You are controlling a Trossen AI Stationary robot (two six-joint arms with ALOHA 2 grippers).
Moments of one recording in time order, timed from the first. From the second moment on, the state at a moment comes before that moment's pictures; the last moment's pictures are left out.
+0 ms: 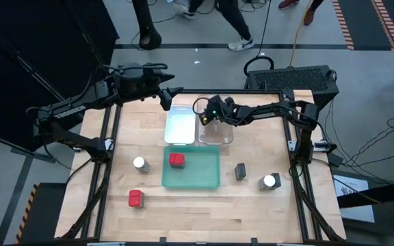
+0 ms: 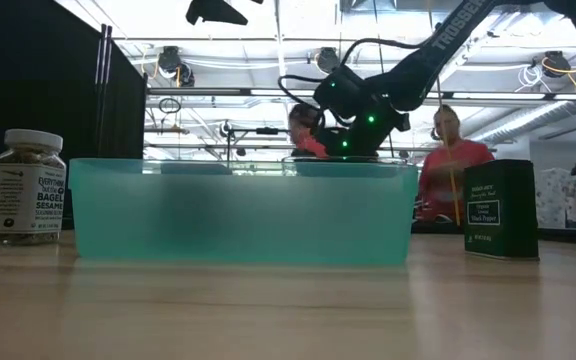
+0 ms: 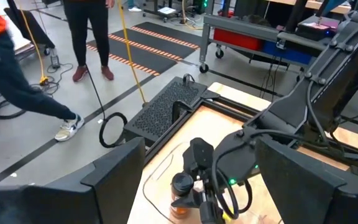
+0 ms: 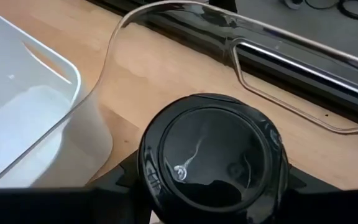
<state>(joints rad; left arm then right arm) 0.35 1.26 1.41 -0.46 -0.14 -0.12 -0.36 1.91 1.07 0.07 0.41 0.50</state>
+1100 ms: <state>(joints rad) 0.35 1.26 1.41 -0.46 -0.14 -0.12 -0.35 1.91 1.07 0.08 0.39 0.46</state>
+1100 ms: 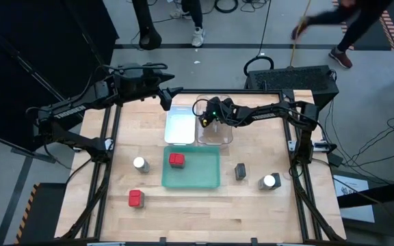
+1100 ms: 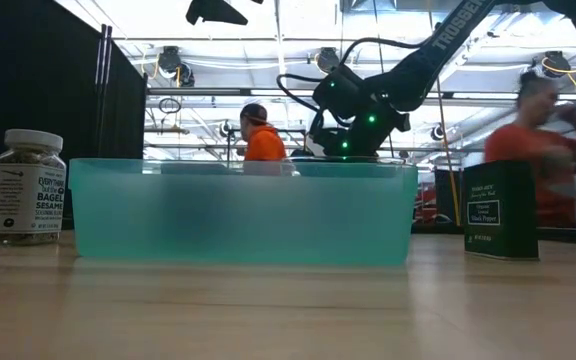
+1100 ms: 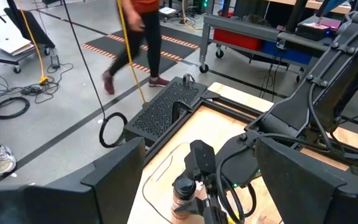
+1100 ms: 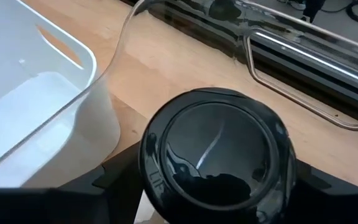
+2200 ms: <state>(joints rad) 0.35 1.26 1.41 -0.46 -0.14 -0.12 -0.35 1.82 1.07 -0.03 0.34 0.43</state>
